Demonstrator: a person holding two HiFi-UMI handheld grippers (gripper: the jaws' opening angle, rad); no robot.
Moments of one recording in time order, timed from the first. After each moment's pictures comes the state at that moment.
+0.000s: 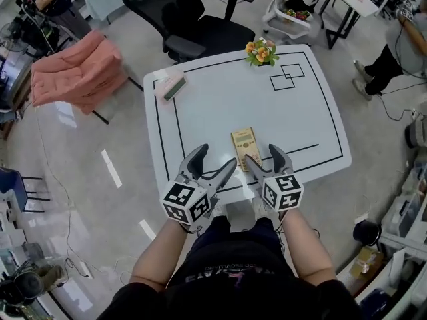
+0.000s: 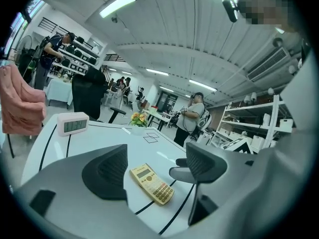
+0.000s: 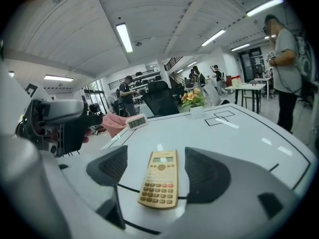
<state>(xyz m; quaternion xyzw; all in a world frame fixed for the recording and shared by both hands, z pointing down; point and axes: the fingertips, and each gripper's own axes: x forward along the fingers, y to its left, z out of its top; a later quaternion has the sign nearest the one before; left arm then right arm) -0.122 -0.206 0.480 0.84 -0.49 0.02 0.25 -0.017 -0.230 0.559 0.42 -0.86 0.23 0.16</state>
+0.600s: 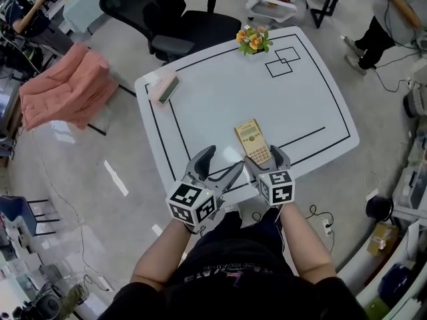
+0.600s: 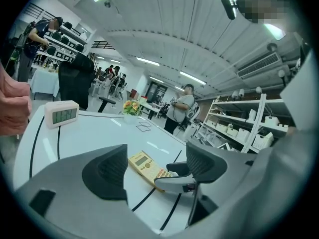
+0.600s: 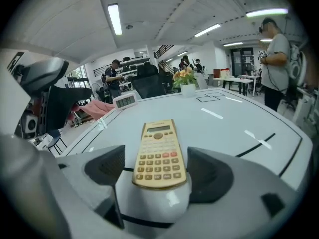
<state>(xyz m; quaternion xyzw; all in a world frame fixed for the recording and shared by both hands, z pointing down) -0.121 -0.201 0.512 0.87 -0.41 0.06 0.27 -0.027 -0.212 0.638 0.47 -0.81 0.26 0.24</state>
